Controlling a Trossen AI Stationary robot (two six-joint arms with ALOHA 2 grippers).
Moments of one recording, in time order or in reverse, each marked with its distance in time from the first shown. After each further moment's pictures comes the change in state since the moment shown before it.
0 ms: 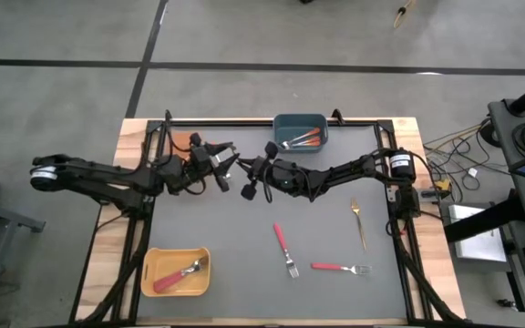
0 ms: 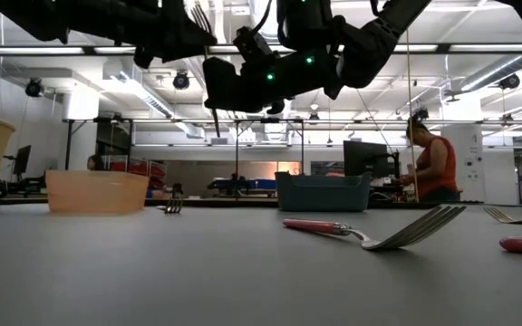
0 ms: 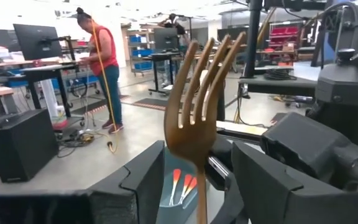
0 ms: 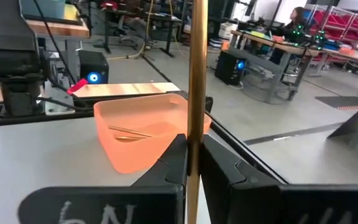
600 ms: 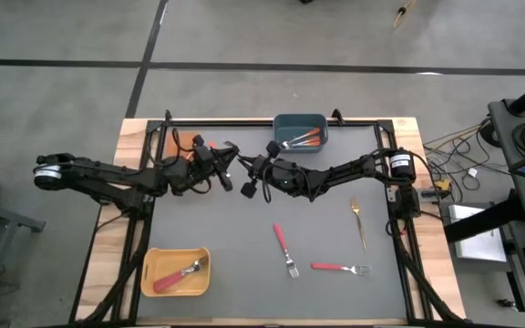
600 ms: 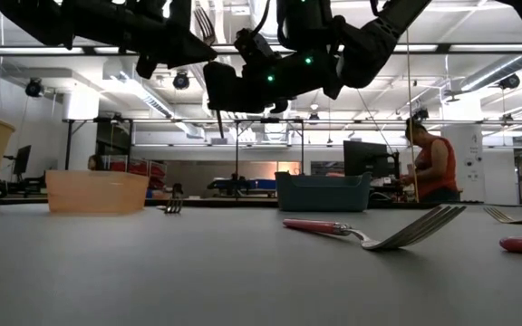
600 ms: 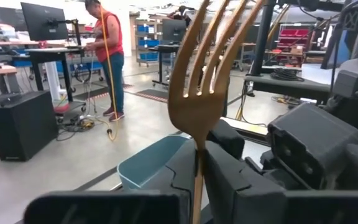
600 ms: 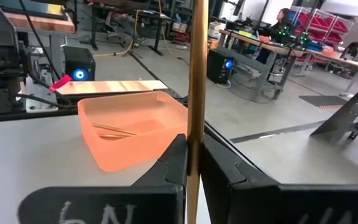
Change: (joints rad) left arm 0.000 0.057 0.000 0.025 -0.029 -0.095; right arm 0.000 0.000 0.000 -0.003 0.050 -0.024
